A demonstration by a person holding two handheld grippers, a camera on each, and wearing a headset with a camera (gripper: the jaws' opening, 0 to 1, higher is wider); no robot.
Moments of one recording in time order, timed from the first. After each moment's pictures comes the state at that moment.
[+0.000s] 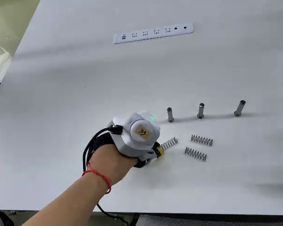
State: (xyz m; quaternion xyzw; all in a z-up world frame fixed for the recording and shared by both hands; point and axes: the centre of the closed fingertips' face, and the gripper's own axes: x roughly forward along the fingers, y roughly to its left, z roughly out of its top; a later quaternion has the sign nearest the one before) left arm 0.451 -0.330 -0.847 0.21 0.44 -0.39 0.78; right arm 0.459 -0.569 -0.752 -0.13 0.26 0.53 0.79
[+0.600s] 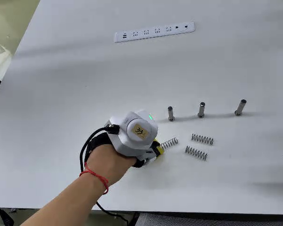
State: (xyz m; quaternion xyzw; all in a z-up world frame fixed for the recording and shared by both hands) left arm 0.450 -0.330 -0.842 0.19 0.44 -0.39 0.79; right arm 0.462 -0.568 -0.751 -0.13 0.26 0.53 0.79
